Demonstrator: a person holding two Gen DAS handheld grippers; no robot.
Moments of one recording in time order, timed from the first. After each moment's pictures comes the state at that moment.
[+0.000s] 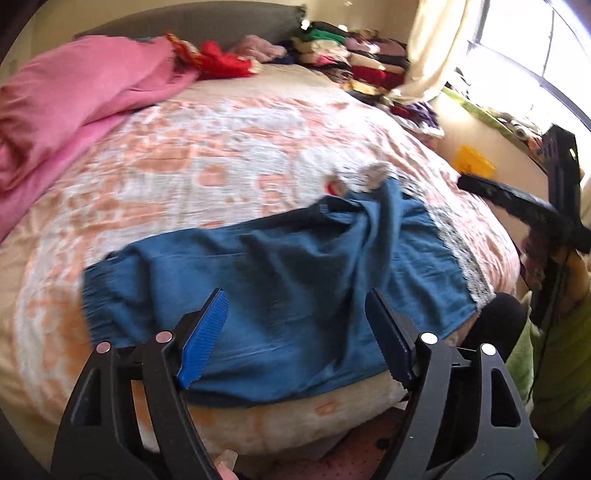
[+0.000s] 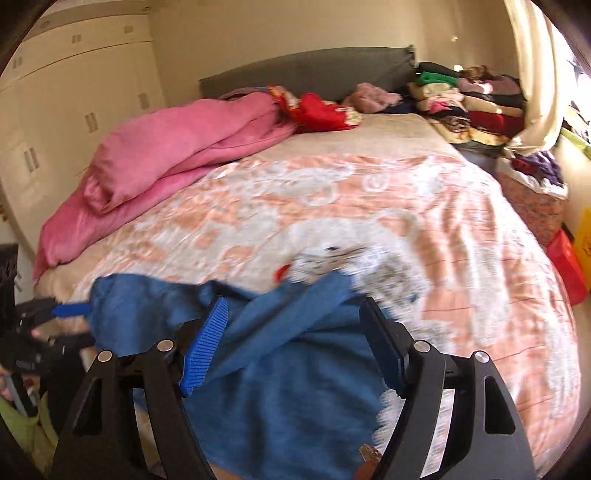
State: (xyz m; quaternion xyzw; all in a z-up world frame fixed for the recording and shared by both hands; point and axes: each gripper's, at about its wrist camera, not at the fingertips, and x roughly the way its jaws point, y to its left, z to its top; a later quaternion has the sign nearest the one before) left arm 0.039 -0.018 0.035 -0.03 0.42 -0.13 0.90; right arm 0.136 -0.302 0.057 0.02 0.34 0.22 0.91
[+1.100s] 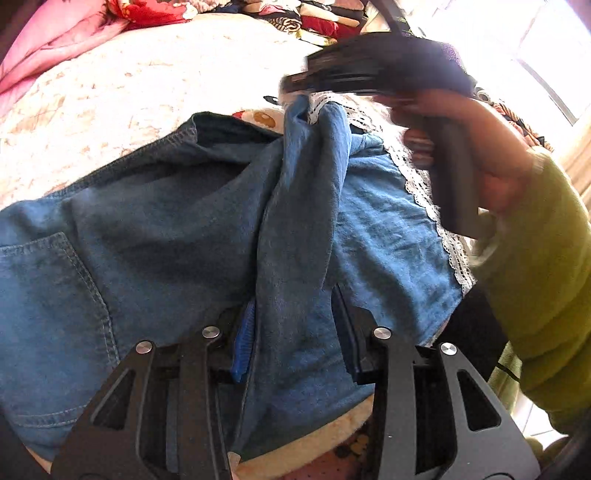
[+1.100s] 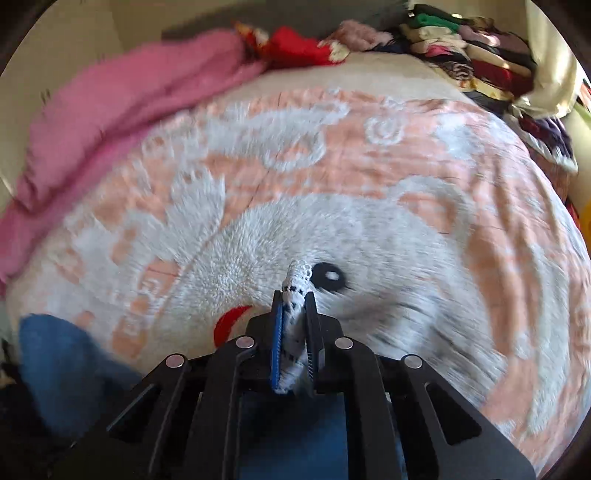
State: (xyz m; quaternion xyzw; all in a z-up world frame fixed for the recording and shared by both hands) left arm 0.085 -0.093 -0.048 -0.04 0.49 -0.24 0.84; right arm 0.287 -0.251 -0.012 0.02 0.45 0.19 0.87
